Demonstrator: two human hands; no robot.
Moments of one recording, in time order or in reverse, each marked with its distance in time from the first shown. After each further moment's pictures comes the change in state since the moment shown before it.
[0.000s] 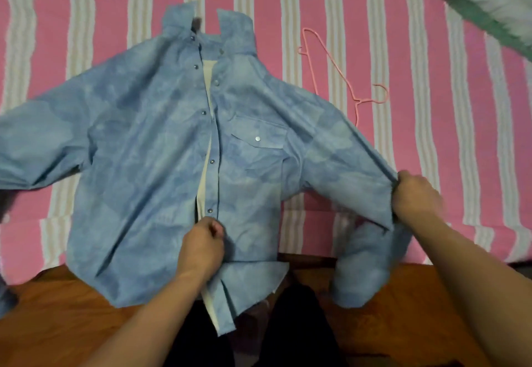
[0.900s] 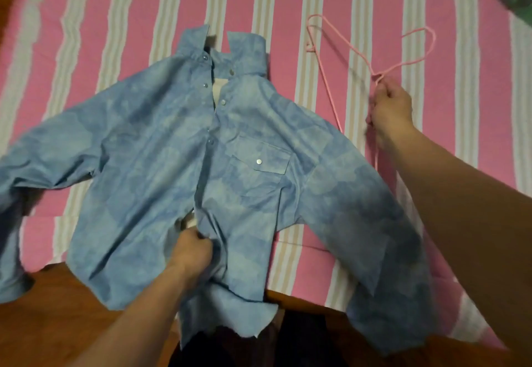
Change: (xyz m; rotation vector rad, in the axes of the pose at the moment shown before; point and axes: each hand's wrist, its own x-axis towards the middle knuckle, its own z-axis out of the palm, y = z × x) left_hand 0.012 0.054 0.009 -0.250 0.045 -0.352; right_hand 0.167 -0.147 -0.078 1.321 -0.078 -0.169
